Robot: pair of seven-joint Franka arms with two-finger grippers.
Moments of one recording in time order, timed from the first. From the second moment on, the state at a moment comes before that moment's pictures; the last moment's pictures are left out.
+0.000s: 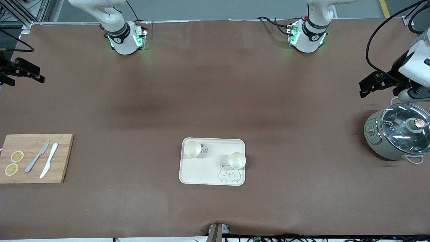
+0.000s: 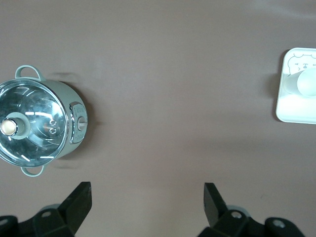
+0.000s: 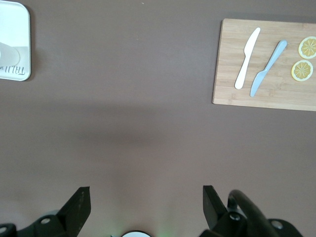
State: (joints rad) left arm 0.06 0.07 -0.20 -1.44 0.07 1.54 -0.15; right arm 0.06 -0.05 -0.16 -1.61 0.02 1.48 -0.19
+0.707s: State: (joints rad) left arm 0.09 0.07 -0.20 -1.44 0.05 1.54 -0.15; right arm 0.06 -0.05 -0.10 -1.61 -0.01 1.49 -0.19
